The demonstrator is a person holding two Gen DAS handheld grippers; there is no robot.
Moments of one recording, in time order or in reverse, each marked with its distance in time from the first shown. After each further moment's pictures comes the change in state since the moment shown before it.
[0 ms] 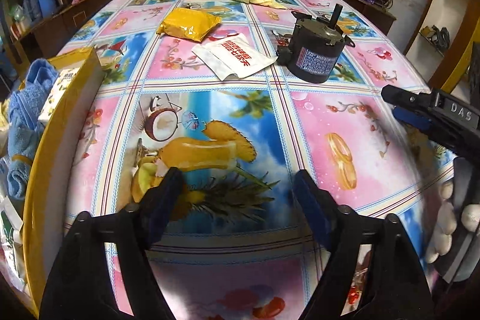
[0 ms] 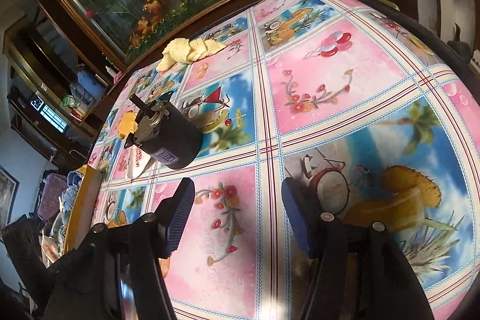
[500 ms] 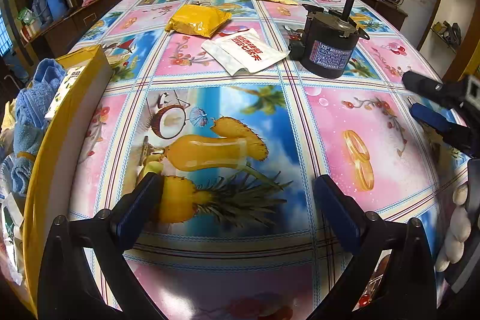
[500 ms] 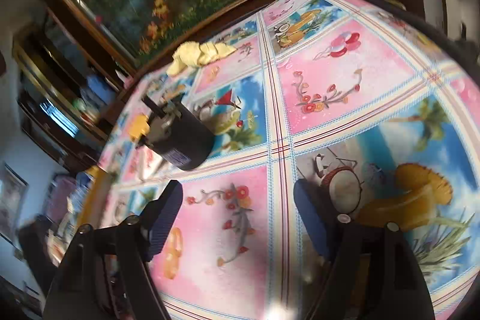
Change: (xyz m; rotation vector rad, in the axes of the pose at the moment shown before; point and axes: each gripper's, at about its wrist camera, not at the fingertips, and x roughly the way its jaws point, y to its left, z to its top) left arm 0.008 0.000 0.001 -0.011 0.011 0.064; right arm -0.003 -0.010 -0.003 0.057 -0.037 0.106
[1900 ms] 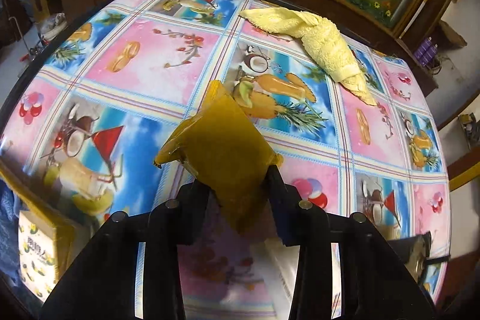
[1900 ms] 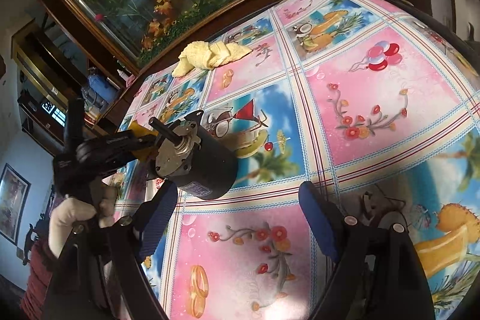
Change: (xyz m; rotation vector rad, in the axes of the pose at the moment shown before) left arm 0.100 0.086 0.171 -0.298 0.046 -0.054; right arm 0.033 0.033 0.022 -0.050 0.036 -0.033
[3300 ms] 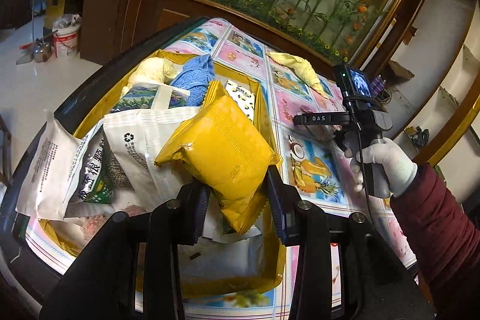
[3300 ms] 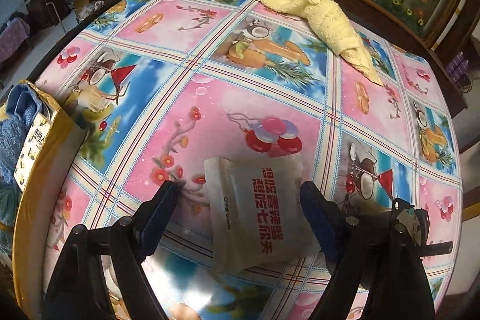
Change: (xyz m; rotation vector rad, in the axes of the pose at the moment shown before) left arm -0.218 0.185 -0.199 -0.060 -0.241 -0.223; right arm 0.145 0.185 -0.006 -0.619 0.309 -0.363
